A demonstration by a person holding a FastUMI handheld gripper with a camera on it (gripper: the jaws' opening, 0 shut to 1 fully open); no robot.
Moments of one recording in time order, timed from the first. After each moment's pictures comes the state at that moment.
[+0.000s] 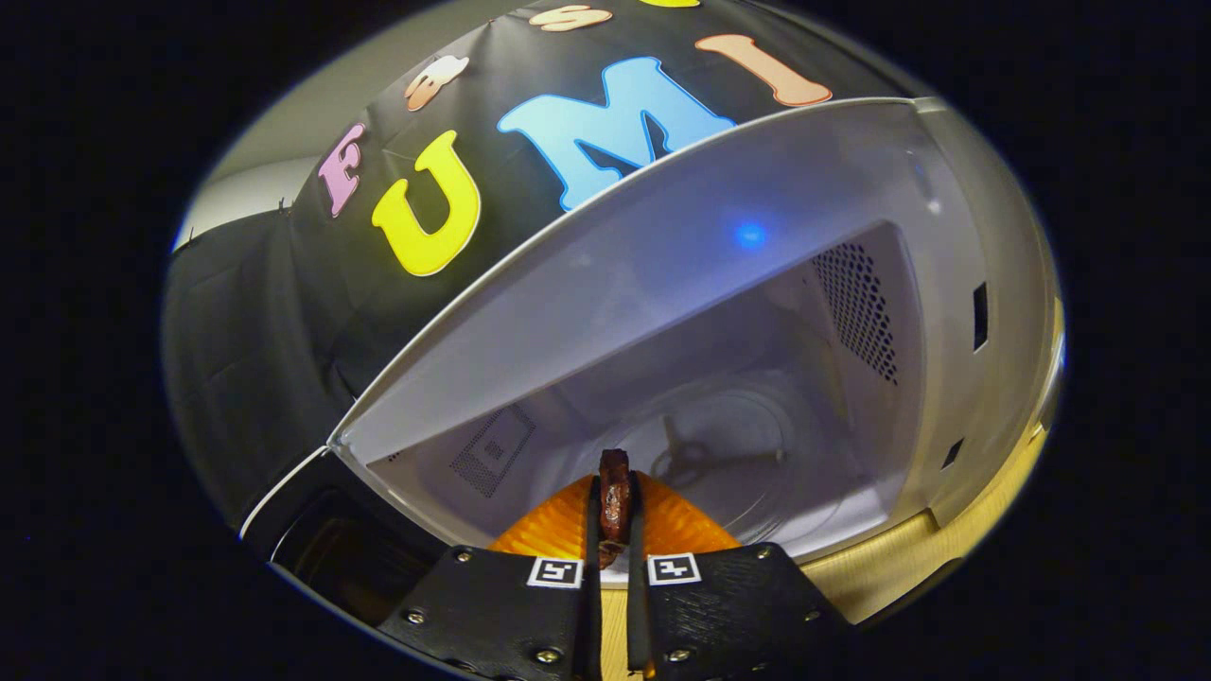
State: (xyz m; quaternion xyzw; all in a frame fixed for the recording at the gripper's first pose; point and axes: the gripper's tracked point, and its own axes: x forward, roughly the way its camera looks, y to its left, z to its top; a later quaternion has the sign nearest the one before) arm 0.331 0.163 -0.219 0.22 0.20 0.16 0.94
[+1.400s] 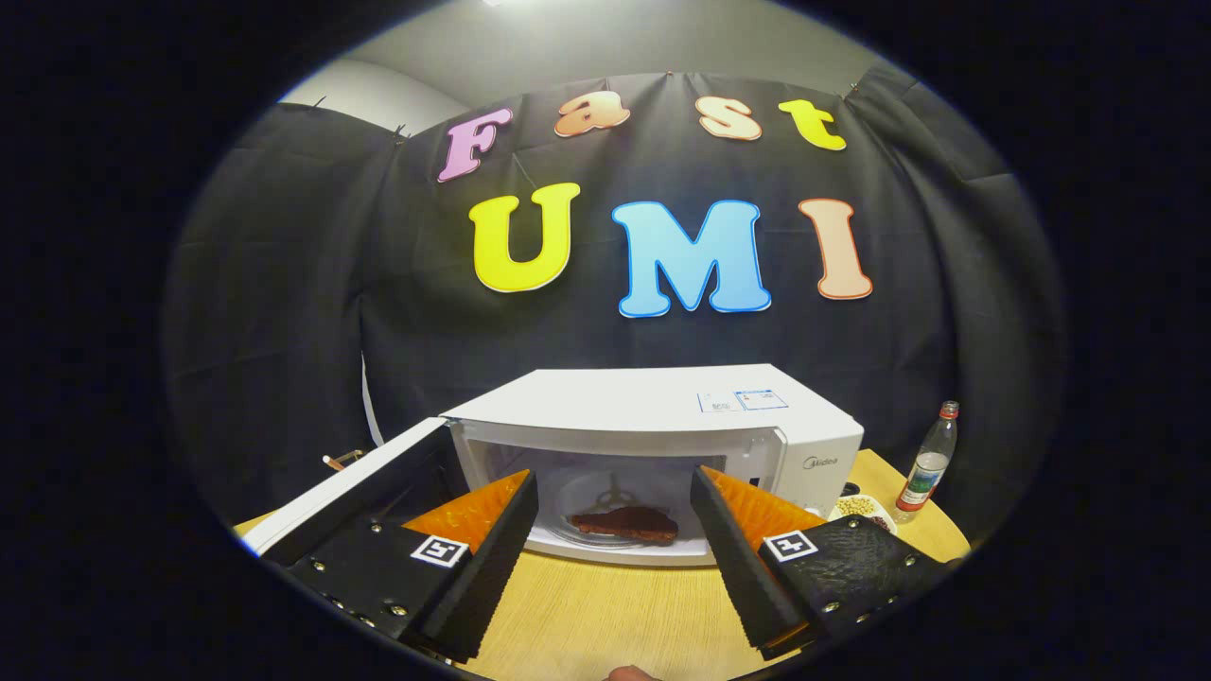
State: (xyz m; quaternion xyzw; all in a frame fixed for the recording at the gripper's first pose) arm 0.166 0.105 -0.073 0.00 0.07 0.13 0.99
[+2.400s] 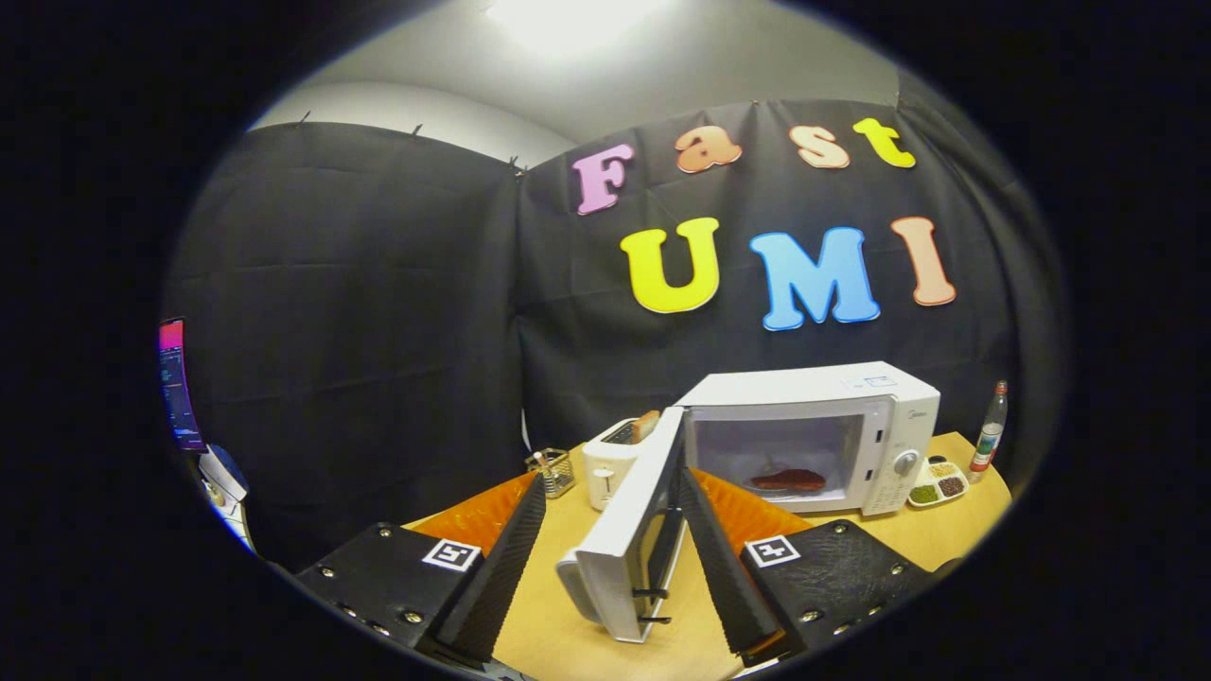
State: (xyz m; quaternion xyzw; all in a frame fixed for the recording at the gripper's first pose) arm -0.045 0.251 -0.046 0.02 0.05 0.32 0.95
